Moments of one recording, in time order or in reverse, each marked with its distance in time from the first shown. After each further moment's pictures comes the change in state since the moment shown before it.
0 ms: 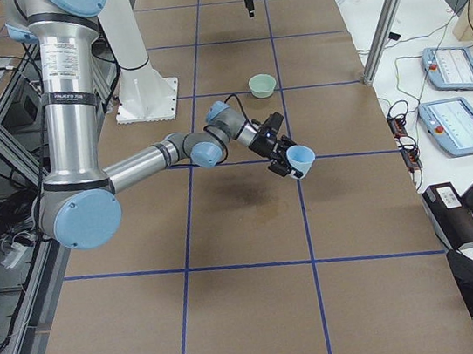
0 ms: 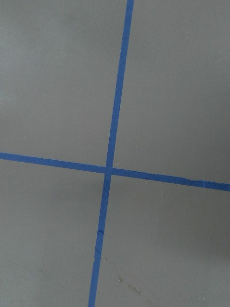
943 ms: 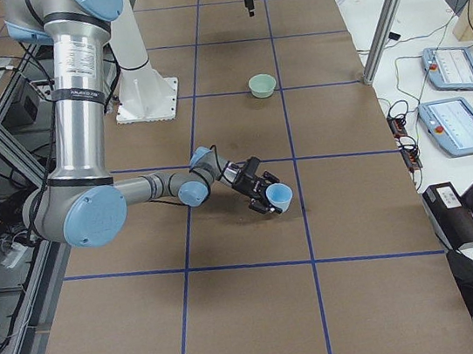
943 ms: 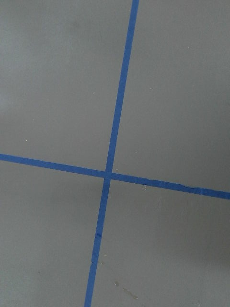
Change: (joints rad) left arm 0.000 -0.001 -0.014 -0.003 0.001 -0.015; right arm -0.189 -0.042 -0.258 0.167 -0.173 0.315
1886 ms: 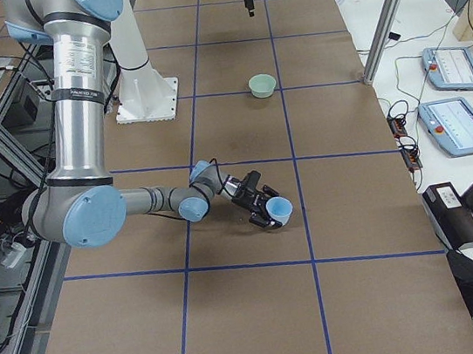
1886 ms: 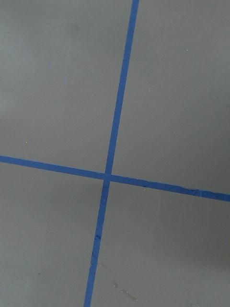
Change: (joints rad) left arm 0.002 -0.002 0.001 0.000 0.000 0.000; right arm 0.001 -0.002 -0.089 0.112 0.014 -0.076
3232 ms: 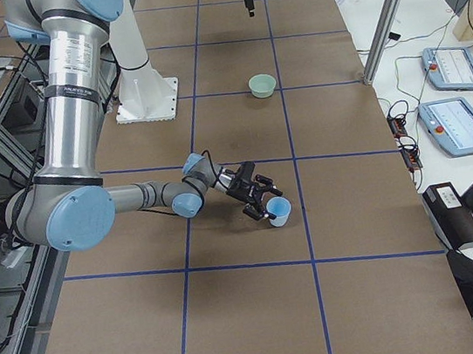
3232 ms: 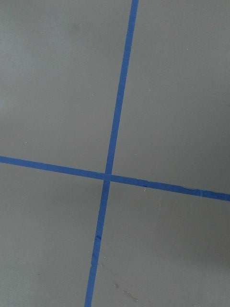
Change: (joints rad) left arm -0.001 -0.001 0.002 0.000 0.000 0.005; right arm -0.015 -0.077 0.144 0.030 0.002 -0.051
